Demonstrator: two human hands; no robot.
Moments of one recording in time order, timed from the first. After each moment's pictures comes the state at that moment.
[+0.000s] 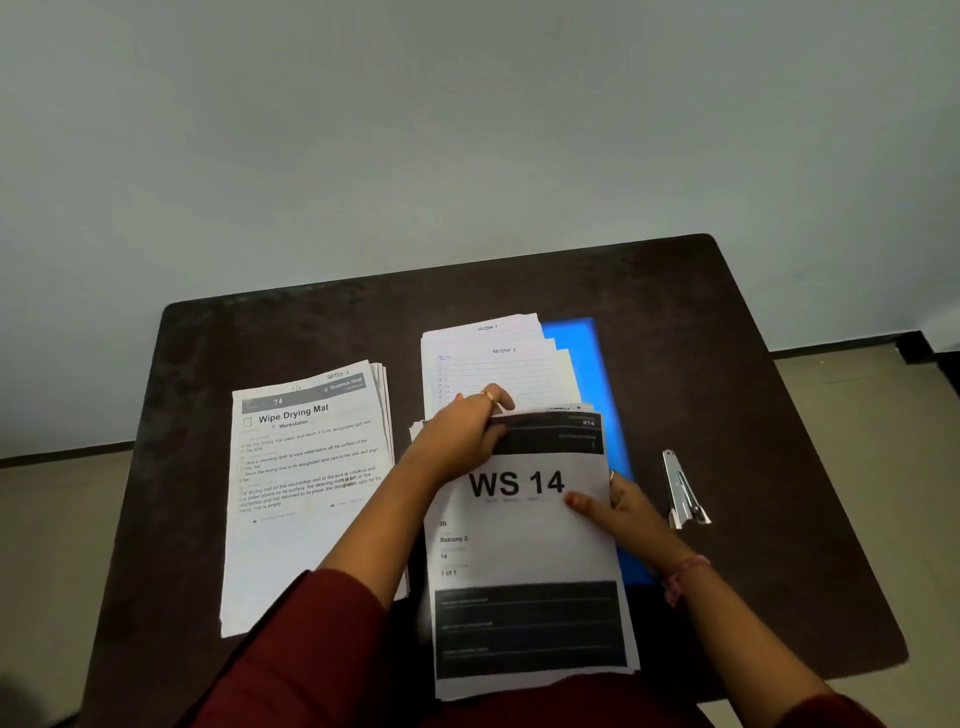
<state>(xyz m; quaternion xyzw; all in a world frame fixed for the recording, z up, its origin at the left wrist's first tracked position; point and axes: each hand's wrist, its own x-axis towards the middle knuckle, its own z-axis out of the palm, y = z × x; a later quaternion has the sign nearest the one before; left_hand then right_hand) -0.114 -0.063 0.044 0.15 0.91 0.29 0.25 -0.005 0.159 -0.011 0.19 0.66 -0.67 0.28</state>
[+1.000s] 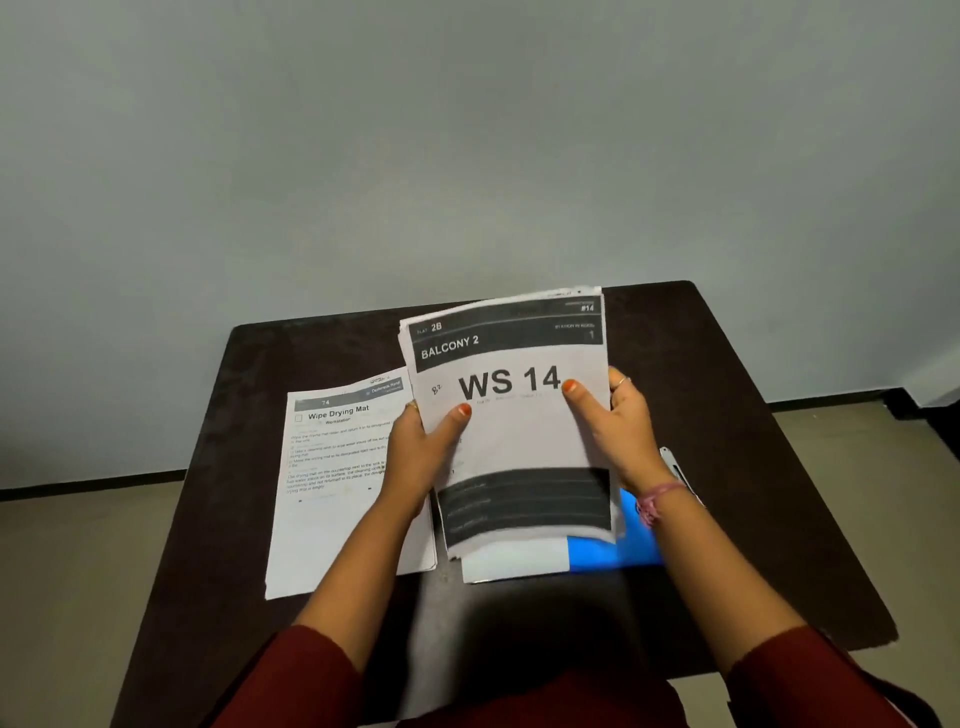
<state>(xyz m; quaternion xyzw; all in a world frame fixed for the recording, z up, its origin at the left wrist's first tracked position) -0.026 -0.118 0.091 -0.11 0.74 0.66 0.05 -0.023 0.094 0.104 0.09 0.70 -0.70 -0.06</state>
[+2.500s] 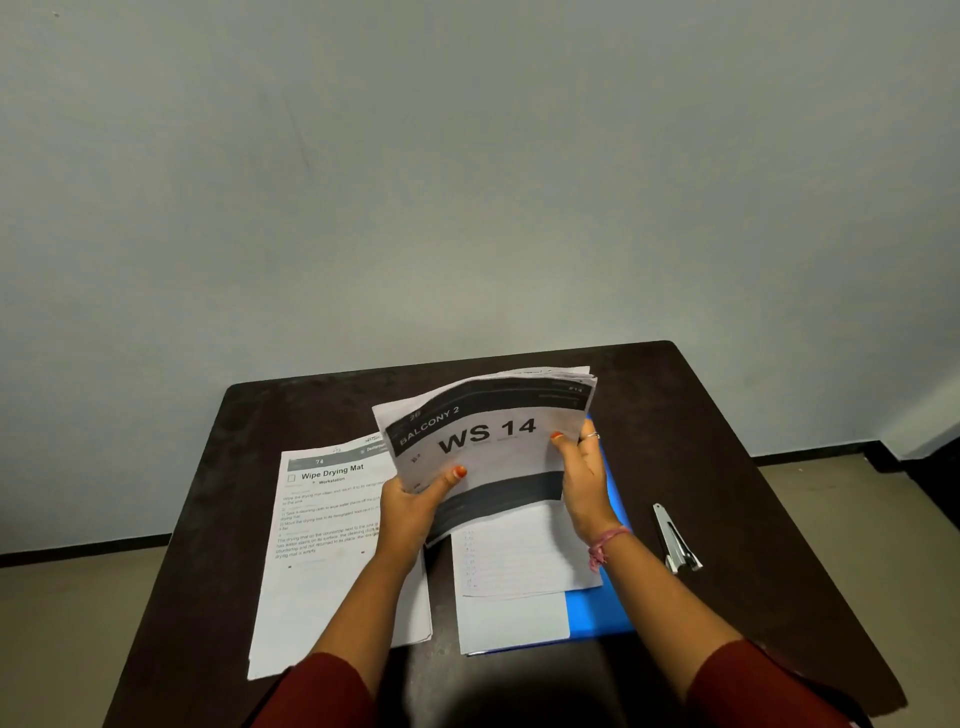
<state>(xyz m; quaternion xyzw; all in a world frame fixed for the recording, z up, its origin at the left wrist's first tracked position) -0.035 -0.123 0.071 -0.15 0.67 0.72 0.02 -0.042 0.064 0.074 0.14 0.66 -0.74 -0.06</state>
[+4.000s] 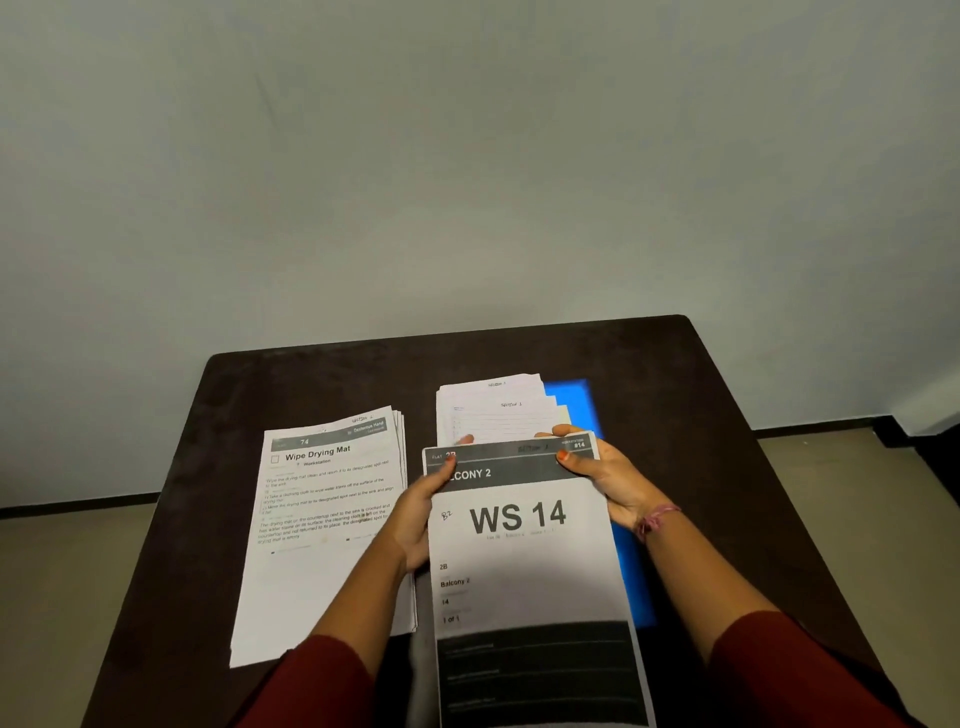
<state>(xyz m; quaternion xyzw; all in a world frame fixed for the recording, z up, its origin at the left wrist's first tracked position) -0.055 -0.109 0.050 -0.20 0.42 0.83 0.31 -0.072 0.134 0.044 0.18 0.46 -0.84 0.24</state>
